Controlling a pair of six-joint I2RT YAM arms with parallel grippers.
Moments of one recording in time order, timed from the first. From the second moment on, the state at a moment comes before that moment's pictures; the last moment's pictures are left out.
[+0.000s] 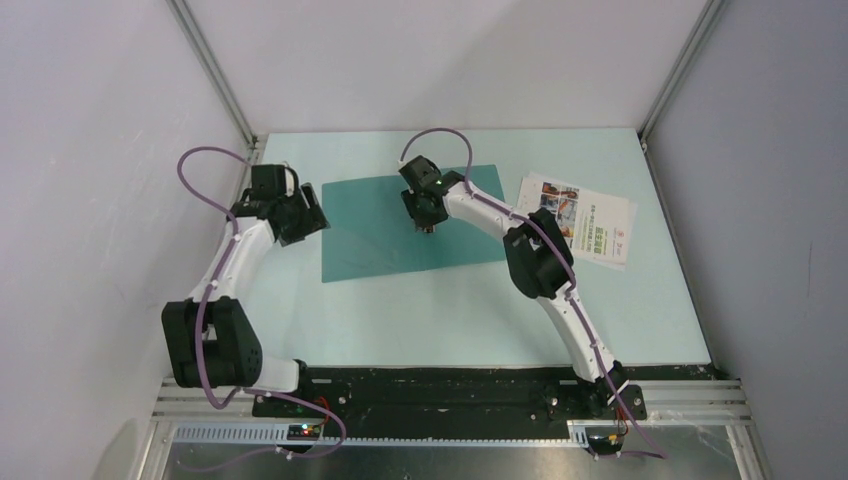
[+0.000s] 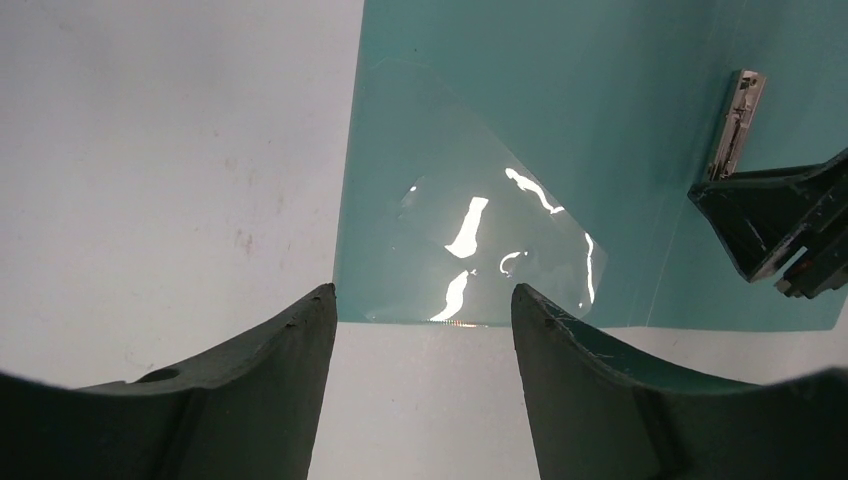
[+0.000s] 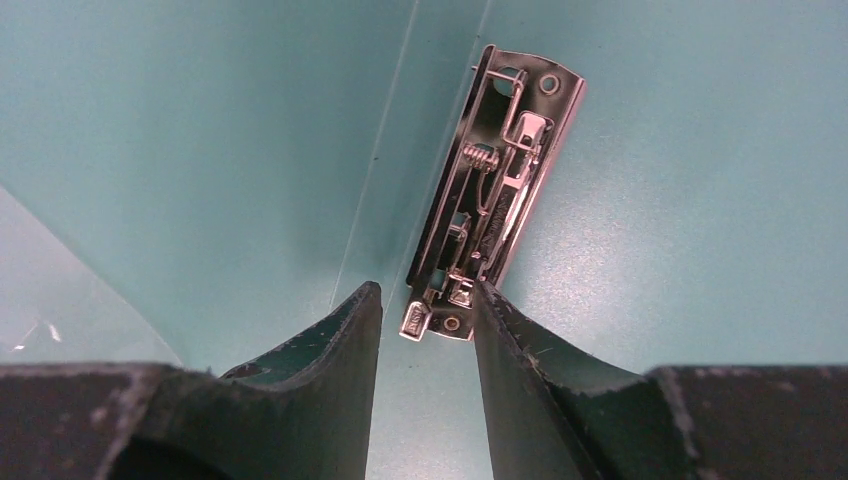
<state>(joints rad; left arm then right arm) 0.04 1.41 1.10 -0.61 0.08 -0.37 0.72 2.42 2.10 -0.68 0.10 0.22</state>
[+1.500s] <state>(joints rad) -0.38 1.93 1.29 -0.56 0.09 -0.81 0.79 2.13 1.63 -0.69 -0.07 0.38</state>
